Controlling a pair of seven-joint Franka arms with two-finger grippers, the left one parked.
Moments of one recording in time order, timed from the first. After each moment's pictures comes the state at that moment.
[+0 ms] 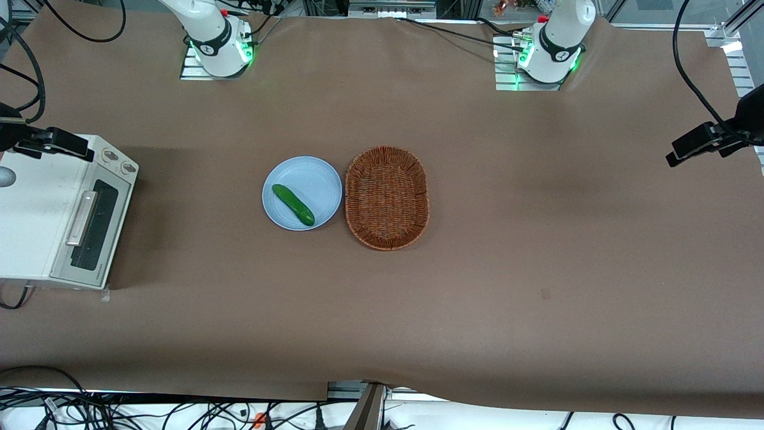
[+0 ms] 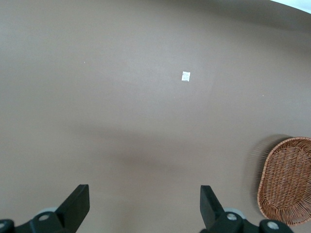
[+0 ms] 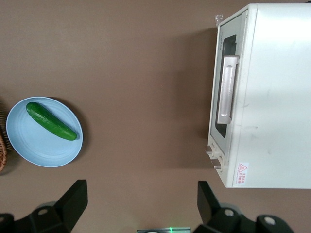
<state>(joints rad) 0.05 0.17 -0.10 -1.42 0.01 1.44 -0.01</state>
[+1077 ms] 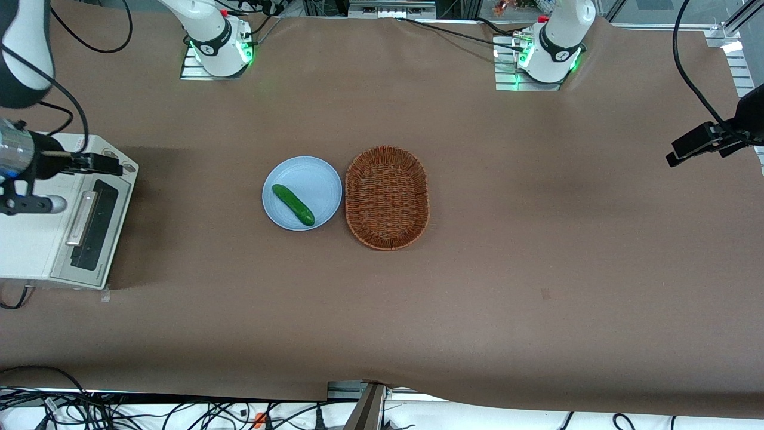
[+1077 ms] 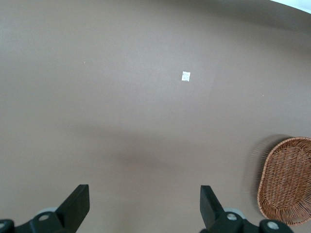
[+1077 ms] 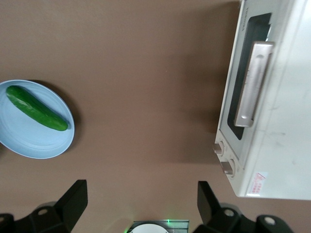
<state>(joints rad) 0.06 0.28 -0.10 -1.45 0.00 1.46 -0.03</state>
